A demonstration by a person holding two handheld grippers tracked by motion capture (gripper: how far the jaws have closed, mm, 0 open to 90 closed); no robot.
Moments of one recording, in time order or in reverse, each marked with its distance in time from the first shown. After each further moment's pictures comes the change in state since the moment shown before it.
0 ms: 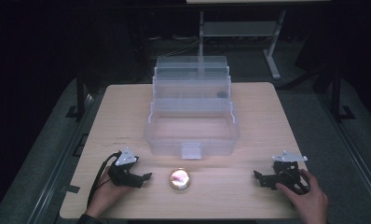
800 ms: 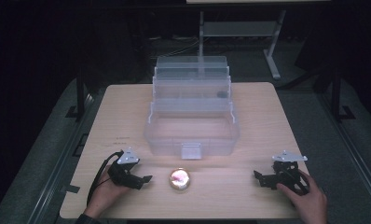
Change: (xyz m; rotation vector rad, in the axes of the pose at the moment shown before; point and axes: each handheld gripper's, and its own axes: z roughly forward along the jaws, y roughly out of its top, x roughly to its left) left arm -0.007 0.013 -0.008 0.073 -0.052 0.033; right arm 0.000 0.000 0.000 0.001 0.001 -0.001
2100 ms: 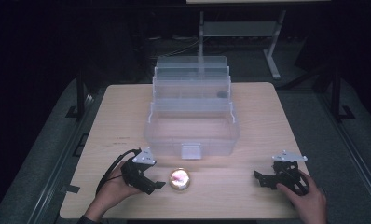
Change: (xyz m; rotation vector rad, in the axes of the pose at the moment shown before) left arm -0.038 0.051 -0.004 0.068 -0.170 0.142; right arm 0.000 0.000 0.000 0.000 0.001 -0.001
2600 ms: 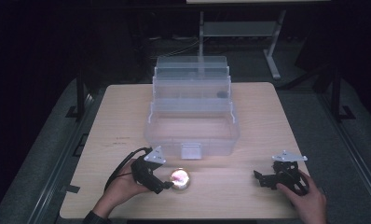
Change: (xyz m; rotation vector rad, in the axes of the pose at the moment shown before) left arm -0.007 0.024 0.014 0.036 -0.039 0.060; right arm 0.000 0.000 0.000 0.000 0.000 0.000
